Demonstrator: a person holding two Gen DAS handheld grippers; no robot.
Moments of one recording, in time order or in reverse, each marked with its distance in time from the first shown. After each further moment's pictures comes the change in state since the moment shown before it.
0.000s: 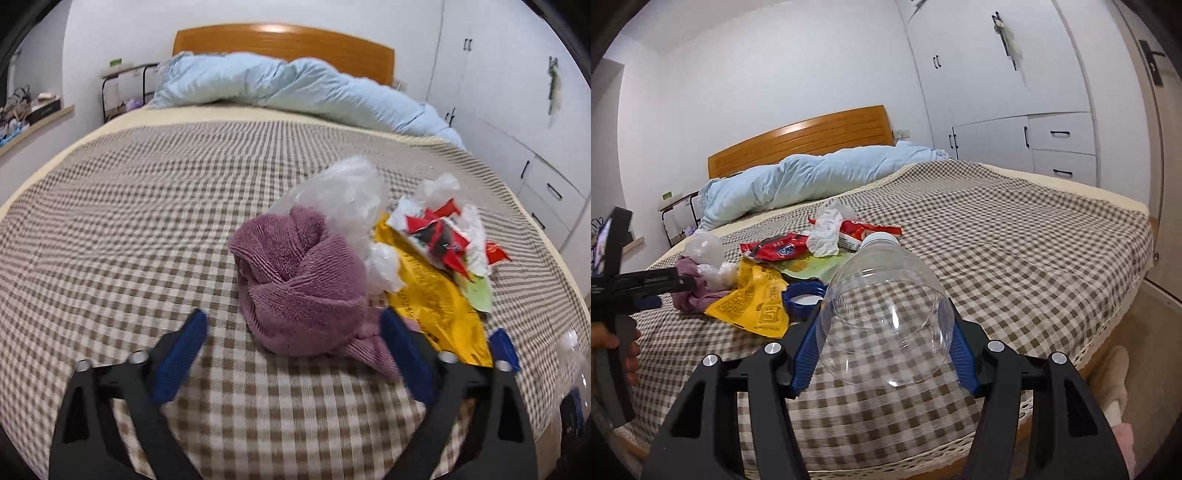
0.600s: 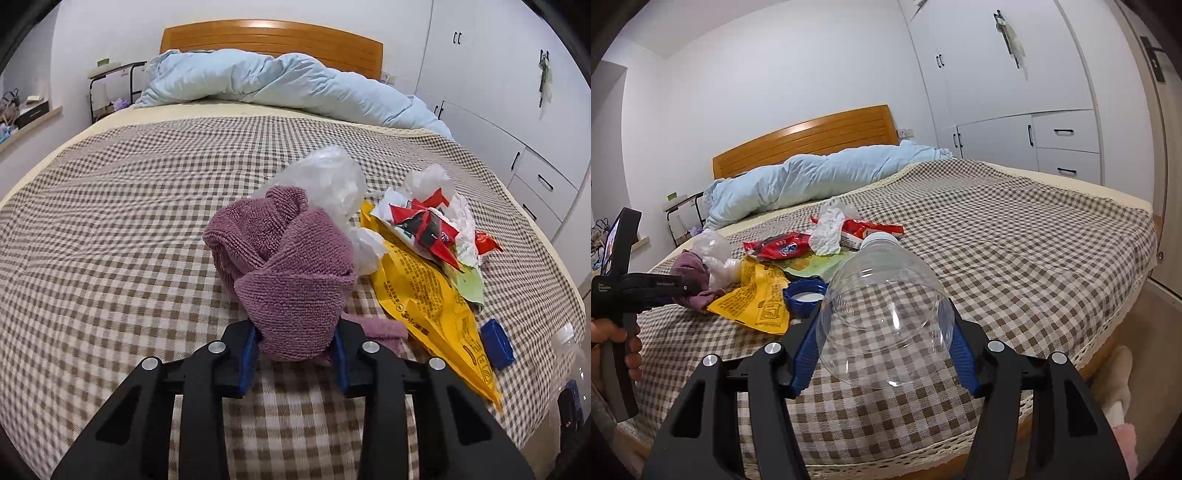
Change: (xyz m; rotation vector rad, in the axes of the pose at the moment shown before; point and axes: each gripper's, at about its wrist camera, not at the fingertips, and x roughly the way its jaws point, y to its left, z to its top) left arm -0.010 -0.008 -0.002 0.036 -0.007 -0.037; right arm -0.009 -0.003 0.000 -0.003 -0.001 0.025
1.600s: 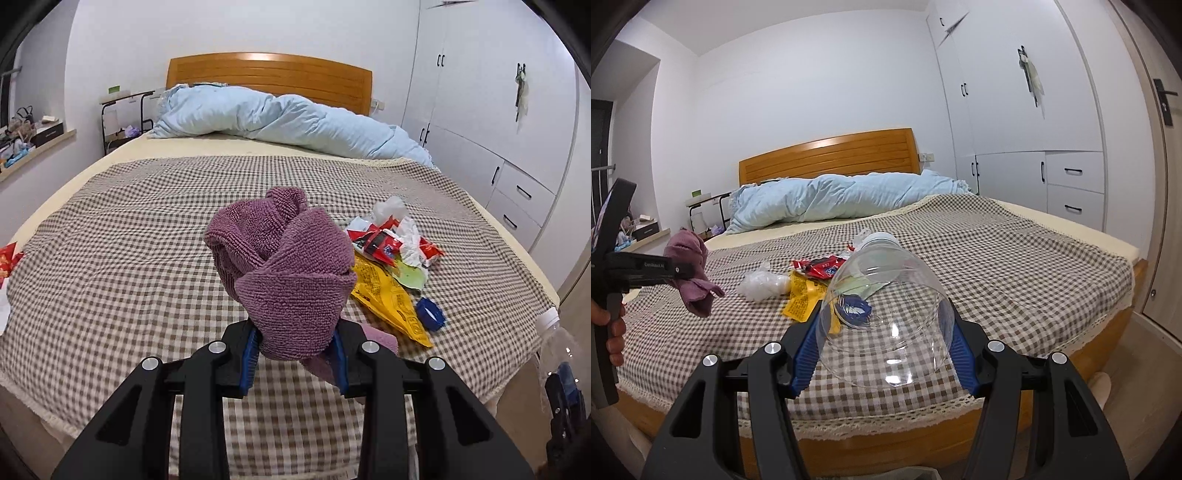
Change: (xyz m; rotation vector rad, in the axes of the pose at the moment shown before) left arm -0.145 0.001 -0.024 0.016 -0.093 -0.008; right arm -0.101 0.024 0.027 -0.100 -0.061 0.048
